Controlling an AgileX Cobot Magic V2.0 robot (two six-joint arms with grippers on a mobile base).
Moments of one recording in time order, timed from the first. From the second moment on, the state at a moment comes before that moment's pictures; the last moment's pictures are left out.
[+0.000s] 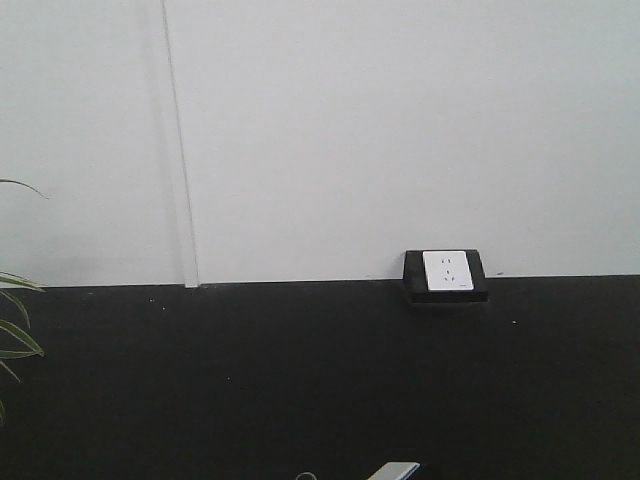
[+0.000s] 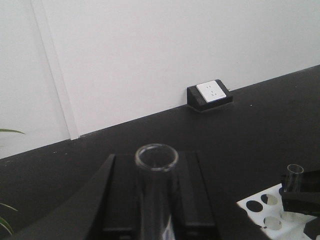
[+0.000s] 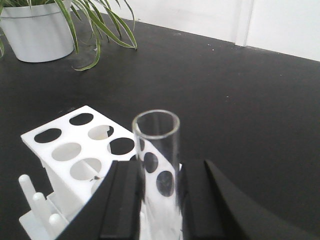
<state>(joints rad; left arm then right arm) -0.41 0.43 -0.51 0.18 0.26 -0.18 0.84 1.59 -0.50 0.06 -0.77 0.00</state>
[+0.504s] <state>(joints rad) -0.41 0.43 -0.51 0.18 0.26 -0.18 0.84 1.50 -0.59 0.06 -0.67 0.00</state>
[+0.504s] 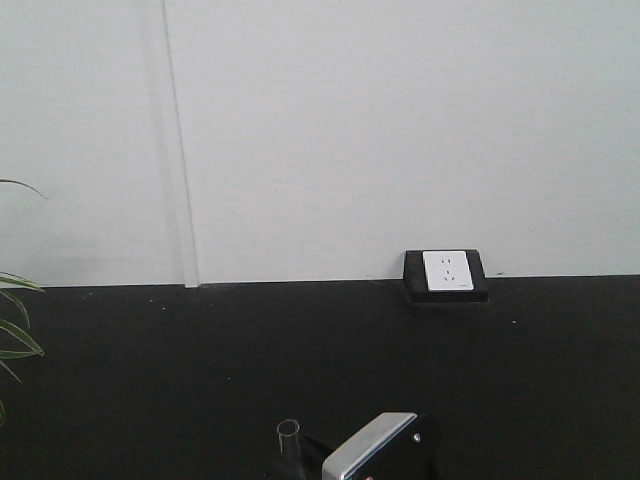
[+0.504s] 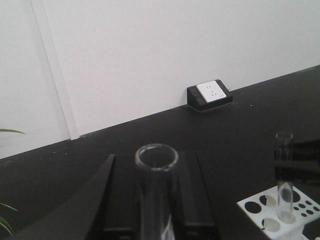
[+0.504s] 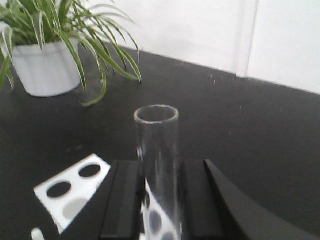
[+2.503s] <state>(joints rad) -0.41 0.43 -0.51 0.18 0.26 -0.18 0.84 1.16 -0.75 0.06 -0.33 -0.07</state>
